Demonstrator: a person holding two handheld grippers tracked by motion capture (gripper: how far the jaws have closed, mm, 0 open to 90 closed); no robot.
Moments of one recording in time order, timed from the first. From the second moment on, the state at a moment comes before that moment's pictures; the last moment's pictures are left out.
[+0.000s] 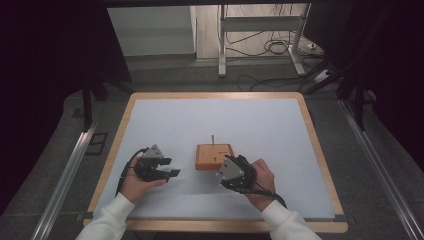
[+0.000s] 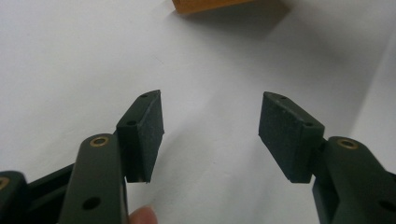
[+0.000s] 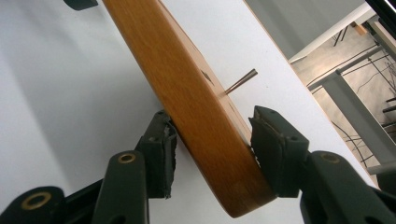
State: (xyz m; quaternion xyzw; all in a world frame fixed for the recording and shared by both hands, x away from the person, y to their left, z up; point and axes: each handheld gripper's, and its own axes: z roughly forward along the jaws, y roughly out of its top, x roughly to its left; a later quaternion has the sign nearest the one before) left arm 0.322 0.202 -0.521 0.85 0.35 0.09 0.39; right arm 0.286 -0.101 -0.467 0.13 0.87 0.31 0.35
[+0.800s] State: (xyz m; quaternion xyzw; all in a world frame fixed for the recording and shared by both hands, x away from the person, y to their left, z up) left arm 0.323 0.205 -0.524 0.84 0.36 0.08 0.39; right arm 0.300 -0.087 -0.450 0.10 0.89 0.28 0.35
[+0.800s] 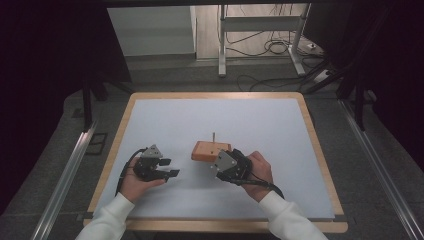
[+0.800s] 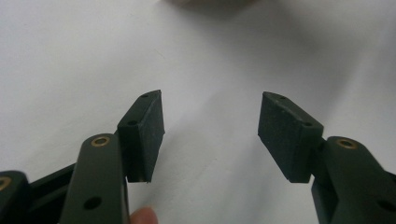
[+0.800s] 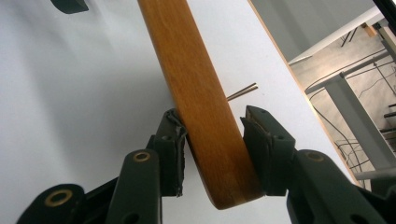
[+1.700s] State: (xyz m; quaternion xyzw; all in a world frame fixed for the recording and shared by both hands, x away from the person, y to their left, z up) left arm 0.325 0.208 -0.526 0.84 0.37 0.08 0.39; right arm 0.304 -0.081 -0.425 0.08 0.90 0.29 0.32
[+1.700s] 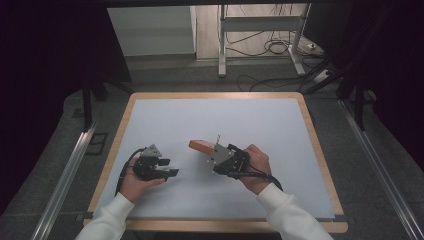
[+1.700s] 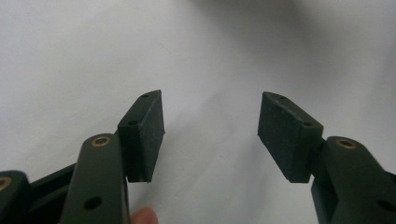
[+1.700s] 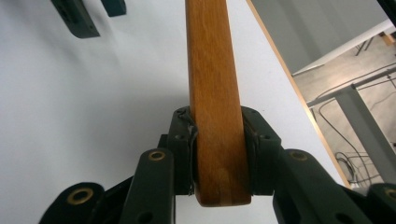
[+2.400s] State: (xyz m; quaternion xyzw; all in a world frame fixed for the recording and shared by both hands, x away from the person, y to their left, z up) left arm 0.325 0.207 -0.527 0.84 0.37 0.08 0.39; right arm 0.296 -0.095 -0.409 0.08 0.90 0.32 0.27
